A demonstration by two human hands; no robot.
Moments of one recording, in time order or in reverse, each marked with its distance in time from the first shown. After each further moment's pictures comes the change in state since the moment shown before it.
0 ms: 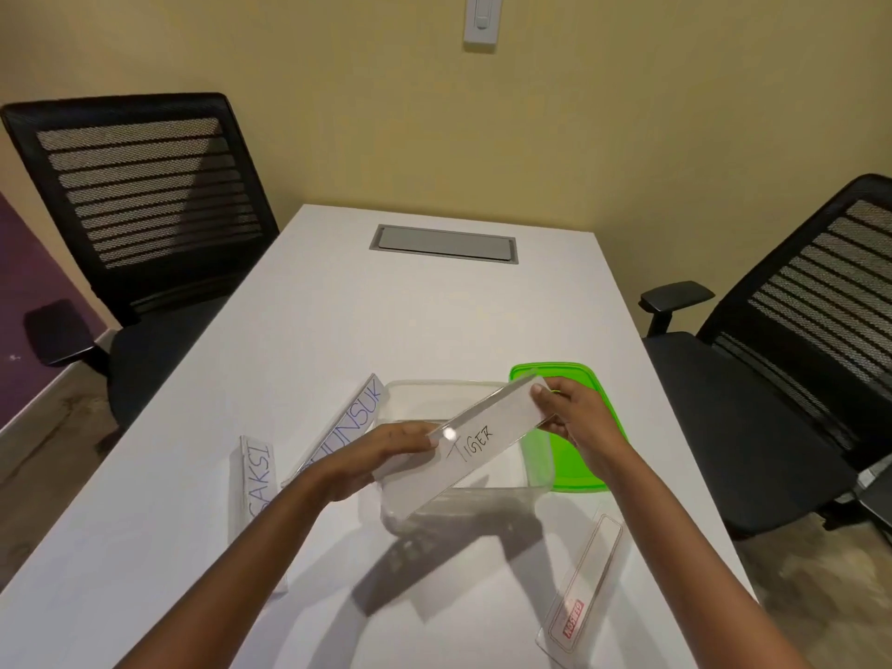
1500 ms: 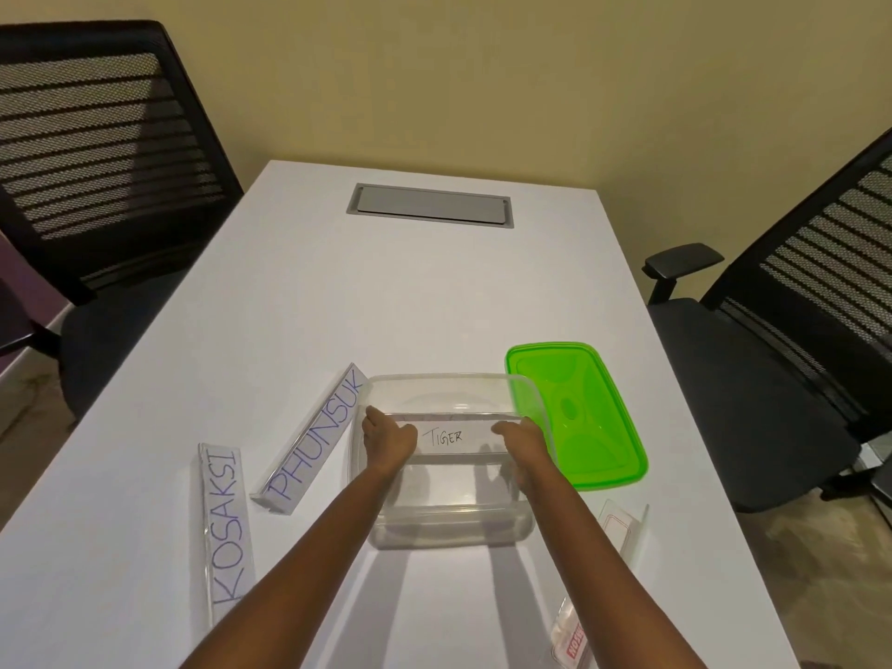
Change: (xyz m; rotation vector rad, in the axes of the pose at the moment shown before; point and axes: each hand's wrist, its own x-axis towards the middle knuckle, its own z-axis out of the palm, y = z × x) left_hand 0.127 -0.047 0.003 0.108 0.737 -0.318; right_hand 0.060 0.074 0.055 -0.025 0.257 0.482
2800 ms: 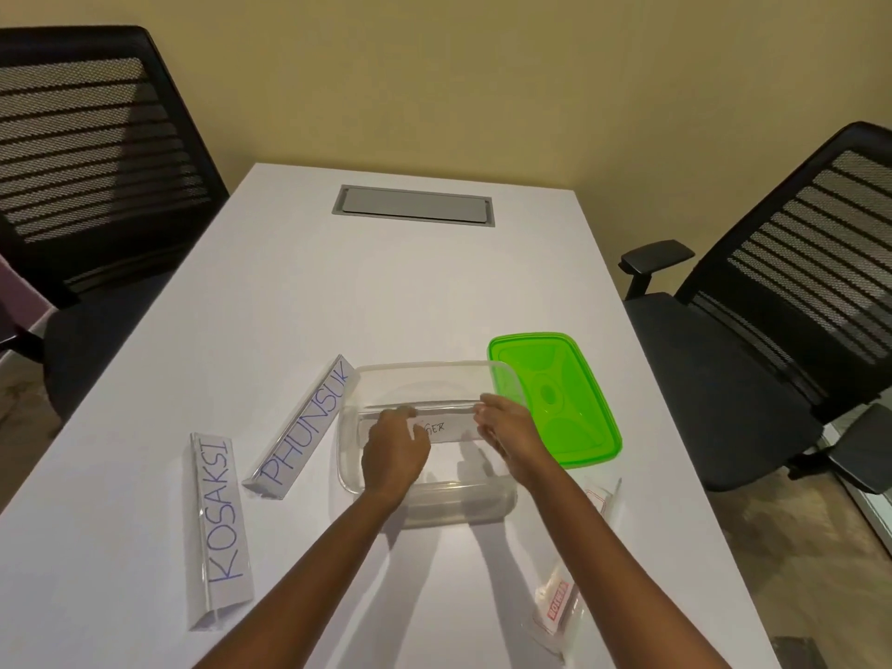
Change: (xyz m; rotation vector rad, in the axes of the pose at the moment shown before) left_hand -0.059 -0.009 0.004 0.255 0.108 0.369; right_hand -0.036 0.000 -0.016 0.210 -0.170 -0.135
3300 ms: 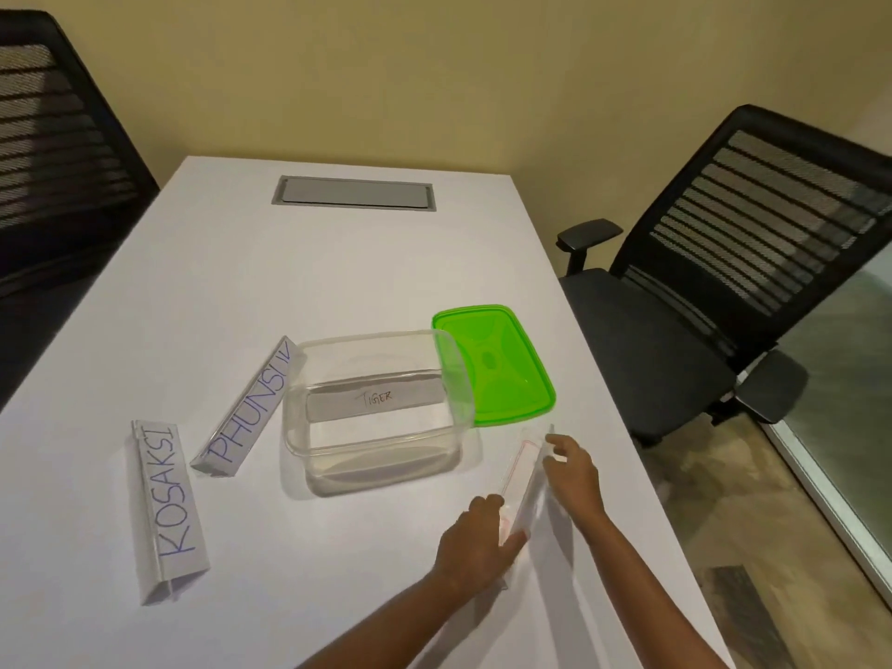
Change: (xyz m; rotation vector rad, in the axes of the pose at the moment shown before) left_hand -0.139 0.003 0.110 0.281 -0.608 0.337; right_hand -0.060 0.074 -0.145 -0.572 0.377 -0.117
